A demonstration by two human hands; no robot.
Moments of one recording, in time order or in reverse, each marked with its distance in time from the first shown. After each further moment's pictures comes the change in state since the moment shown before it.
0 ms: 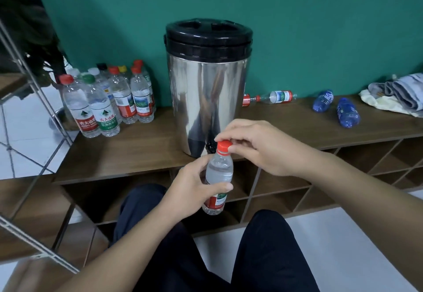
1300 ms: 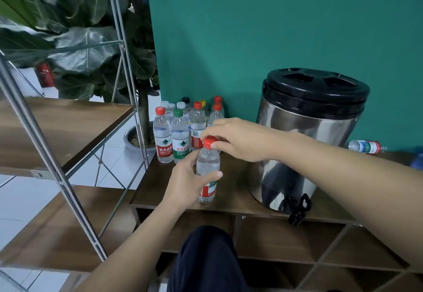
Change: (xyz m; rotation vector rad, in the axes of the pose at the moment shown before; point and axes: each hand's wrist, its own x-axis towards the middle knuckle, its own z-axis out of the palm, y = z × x) left_hand 0.026 -0.044 -0.204 0.072 0.496 -0.071; right_hand 0.268 -0.082 0.034 -0.243 -0.180 -0.316
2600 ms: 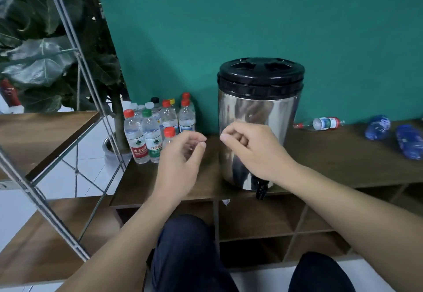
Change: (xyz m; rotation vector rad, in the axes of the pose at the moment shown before) left_hand -0.039 0.093 0.044 0.162 0.134 0.337; right_hand -0.143 -0.019 0.028 0.435 0.632 0.365
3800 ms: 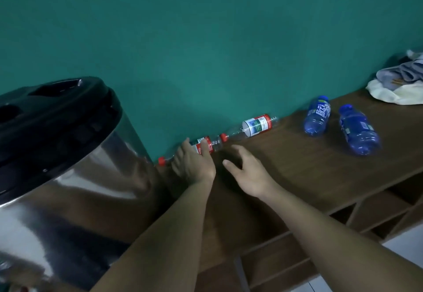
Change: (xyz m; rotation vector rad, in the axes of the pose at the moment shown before) left_hand 0.157 -0.054 0.492 0.433 -0.022 -0.410; right_hand -0.009 0.408 -0.101 0.132 0.082 0.695
